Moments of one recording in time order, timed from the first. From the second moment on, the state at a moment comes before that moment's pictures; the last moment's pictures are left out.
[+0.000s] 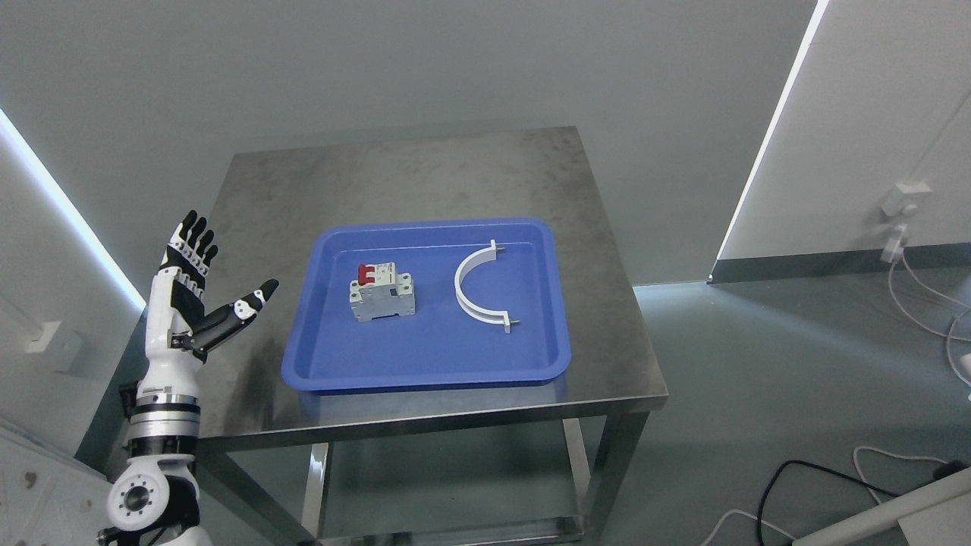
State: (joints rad) left arm -0.40 0.00 0.31 -1.47 0.00 -0.20 -0.26; right arm 0.09 0.00 0.00 -0.25 0.07 0.01 -0.14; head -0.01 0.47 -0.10
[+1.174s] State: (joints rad) left arm -0.58 0.23 0.01 -1.48 -0.17 0.16 -0.66; right arm 0.09 0.00 0.00 -0.25 0.07 0.01 -0.14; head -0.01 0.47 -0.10
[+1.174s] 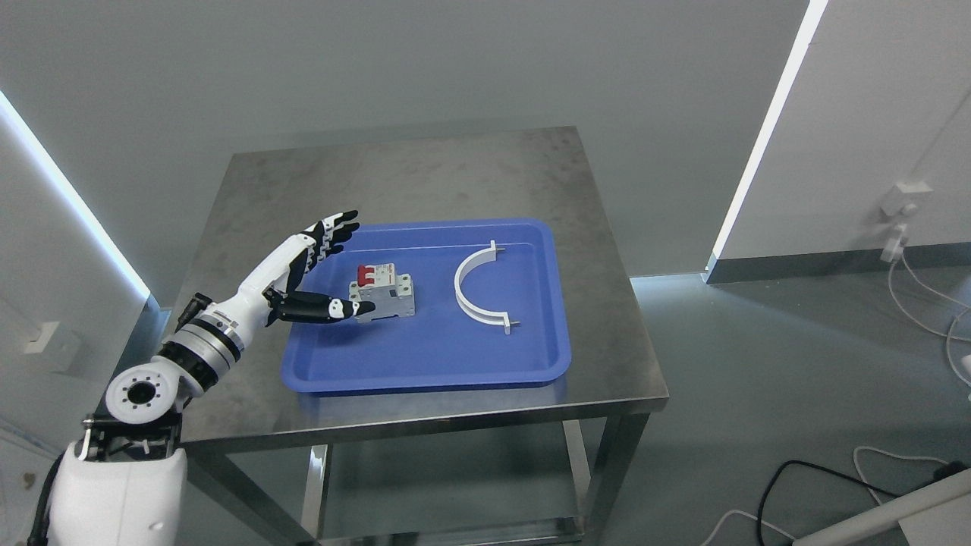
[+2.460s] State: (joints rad) left arm -0.64 0.17 0.02 -1.44 -0.40 0.01 -0.67; right arm 0.09 0.00 0.00 -0.25 0.07 0.01 -0.14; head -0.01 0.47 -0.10
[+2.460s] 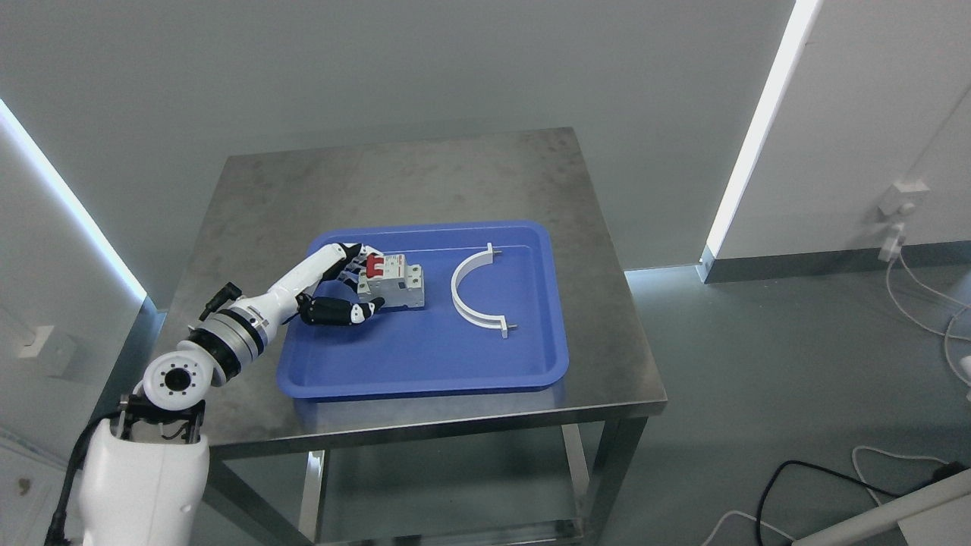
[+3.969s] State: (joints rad) left arm -0.50 0.01 0.33 -1.64 -0.23 -0.18 -0.26; right arm 0.09 0.00 0.00 -0.25 0.07 0.01 -0.14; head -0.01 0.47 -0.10
